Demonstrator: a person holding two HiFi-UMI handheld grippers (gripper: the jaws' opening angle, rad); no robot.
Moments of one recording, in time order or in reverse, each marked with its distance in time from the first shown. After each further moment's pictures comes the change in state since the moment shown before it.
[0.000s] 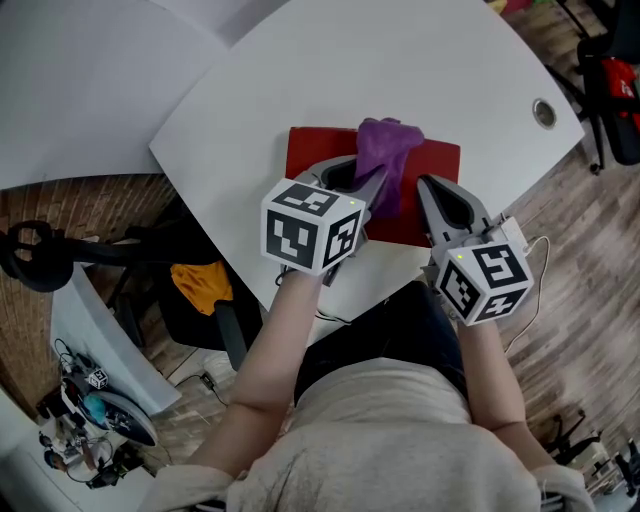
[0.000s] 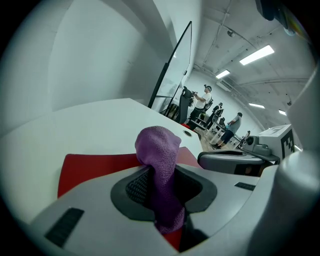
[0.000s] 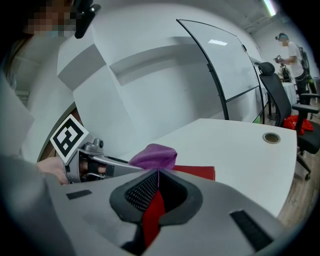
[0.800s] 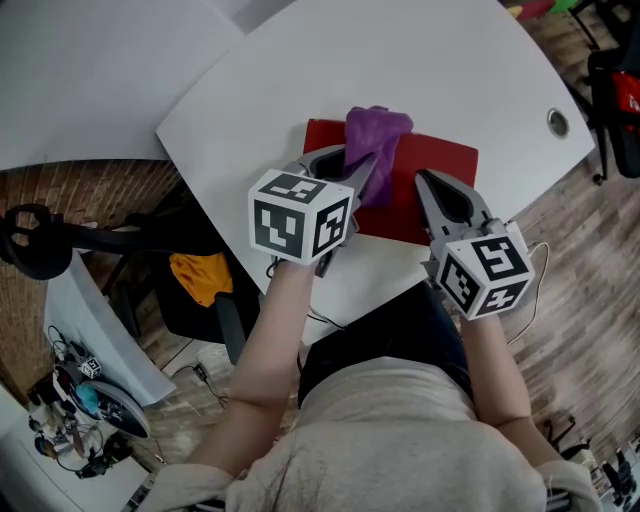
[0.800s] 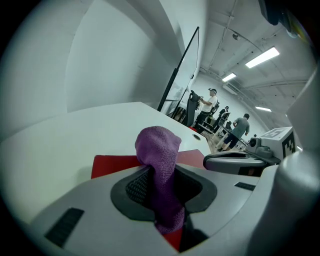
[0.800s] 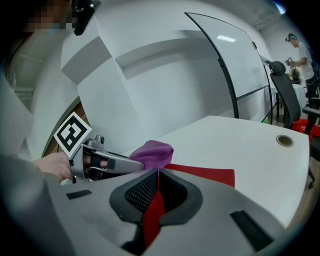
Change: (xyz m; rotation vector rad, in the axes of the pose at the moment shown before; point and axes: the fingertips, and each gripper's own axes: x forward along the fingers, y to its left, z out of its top) left arm -0.024 0.041 0.001 -0.042 -0.035 0.061; right arm 0.024 0.024 -0.002 -0.049 0.049 0.048
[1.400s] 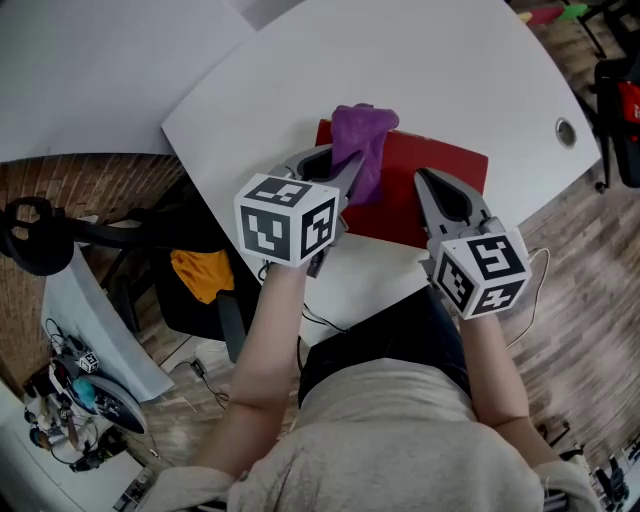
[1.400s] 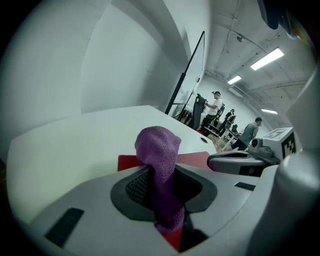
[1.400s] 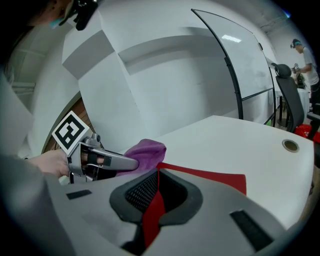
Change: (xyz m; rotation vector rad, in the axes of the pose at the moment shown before) left arm -0.020 0.034 -0.002 -0.037 -0.034 0.058; right arm 0.019 0.012 0.001 -0.038 0.027 0.003
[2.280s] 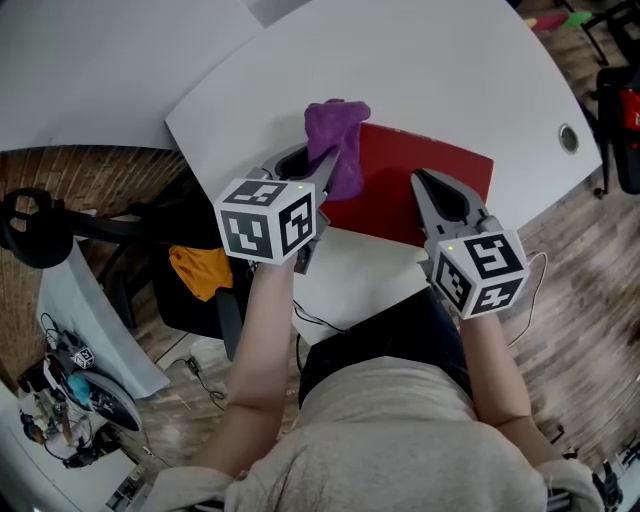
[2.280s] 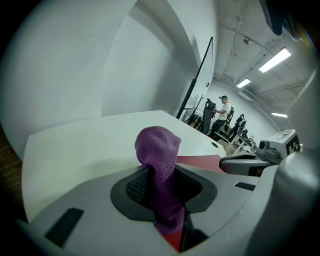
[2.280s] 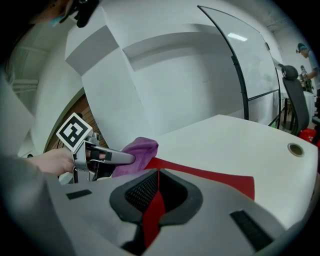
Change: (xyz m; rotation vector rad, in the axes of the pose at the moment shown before) left arm -0.024 0.038 -0.001 -0.054 -0.056 0.100; right arm 0.005 0.012 0.000 -0.038 0.031 0.026
